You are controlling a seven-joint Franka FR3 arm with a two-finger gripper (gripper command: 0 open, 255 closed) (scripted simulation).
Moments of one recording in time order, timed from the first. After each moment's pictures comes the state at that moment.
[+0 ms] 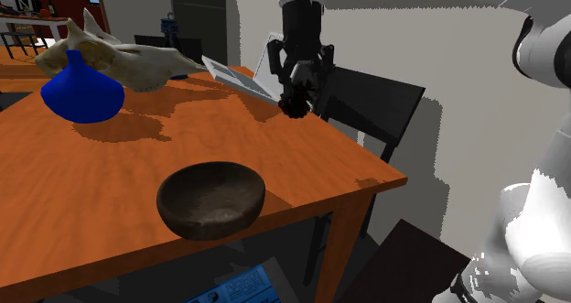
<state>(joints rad) 0.22 0.06 0.13 -1.35 0.22 1.18 0.72</state>
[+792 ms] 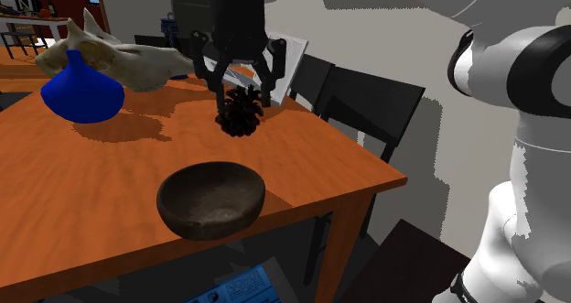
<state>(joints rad) 0.41 0.32 0.26 -0.99 0.21 1.15 1.04</state>
